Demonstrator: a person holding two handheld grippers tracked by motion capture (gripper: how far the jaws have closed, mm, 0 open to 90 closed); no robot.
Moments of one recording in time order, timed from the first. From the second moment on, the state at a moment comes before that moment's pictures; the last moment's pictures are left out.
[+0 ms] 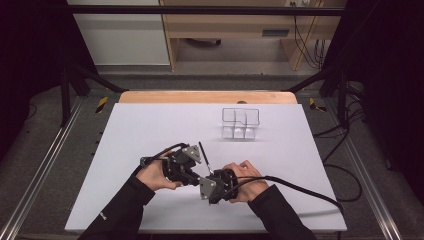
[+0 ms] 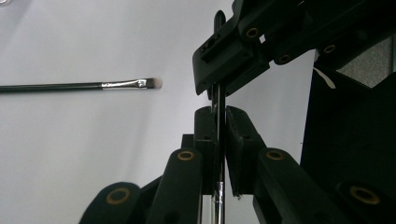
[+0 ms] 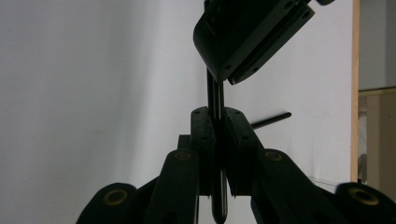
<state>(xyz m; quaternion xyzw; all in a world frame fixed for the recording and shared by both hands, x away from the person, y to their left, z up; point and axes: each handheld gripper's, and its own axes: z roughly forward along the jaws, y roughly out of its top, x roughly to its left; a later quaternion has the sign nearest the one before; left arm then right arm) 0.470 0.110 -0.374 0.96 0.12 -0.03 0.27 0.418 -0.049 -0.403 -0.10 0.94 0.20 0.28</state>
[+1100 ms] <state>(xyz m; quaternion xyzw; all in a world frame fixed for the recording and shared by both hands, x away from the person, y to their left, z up) 0.468 0.168 -0.381 0.90 0.21 0.08 0.36 0.434 -0.077 -0.403 -0.01 0.94 0.25 0.24</state>
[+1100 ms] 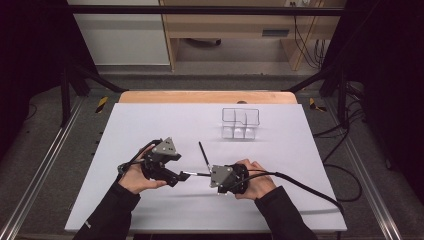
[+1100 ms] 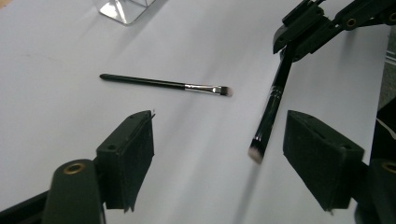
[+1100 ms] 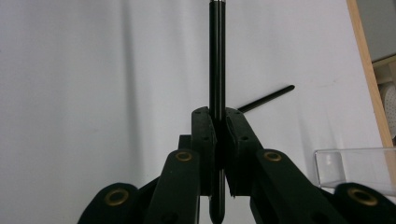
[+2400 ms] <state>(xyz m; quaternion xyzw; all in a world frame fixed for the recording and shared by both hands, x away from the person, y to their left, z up) 0.449 0.193 -0.406 0.80 0.32 0.13 0.49 0.431 -0.111 -0.416 0.15 0.89 0.38 0.22</state>
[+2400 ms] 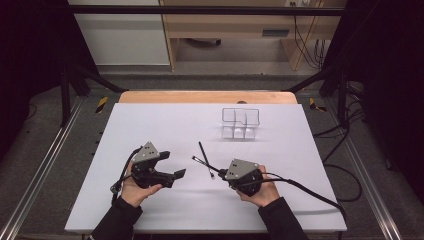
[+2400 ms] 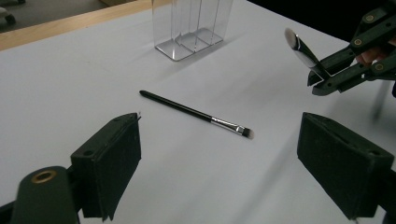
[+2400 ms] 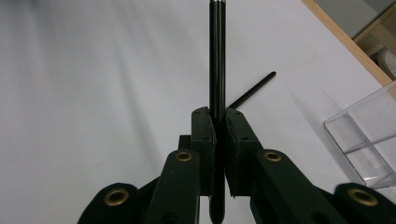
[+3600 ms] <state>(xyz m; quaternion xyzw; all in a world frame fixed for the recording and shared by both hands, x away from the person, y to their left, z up) 0.441 0.169 -0.408 0.74 0.35 0.11 0.57 0.432 -0.109 -0.425 0.24 0.84 0.46 0.18</state>
